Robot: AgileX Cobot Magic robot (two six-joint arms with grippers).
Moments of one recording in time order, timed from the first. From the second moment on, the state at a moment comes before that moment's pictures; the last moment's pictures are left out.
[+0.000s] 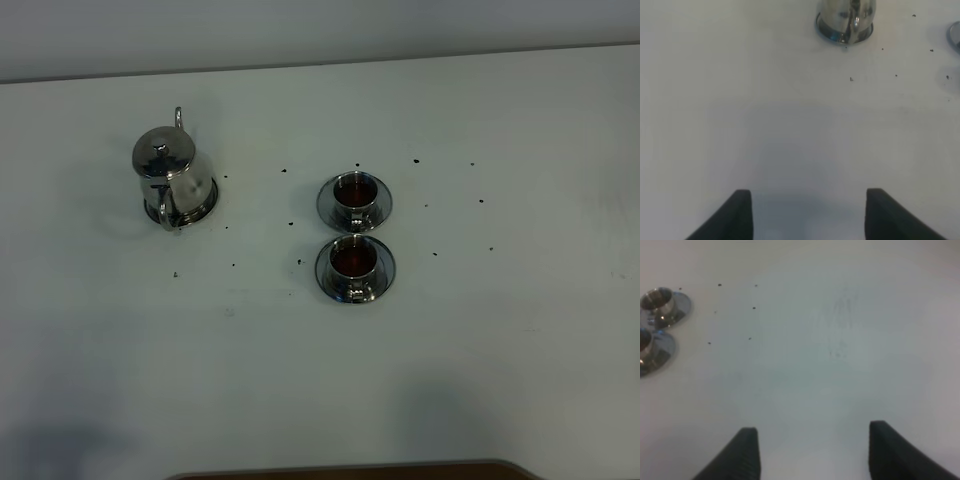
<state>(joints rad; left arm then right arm) 0.00 0.00 -0.46 -0.02 1.07 -0.03 0.05 -0.01 -0.52 0.10 1.12 -0.06</state>
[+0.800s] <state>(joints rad) 0.00 0.00 -0.46 -0.02 1.07 -0.03 0.05 -0.01 -0.52 0.10 1.12 -0.06</state>
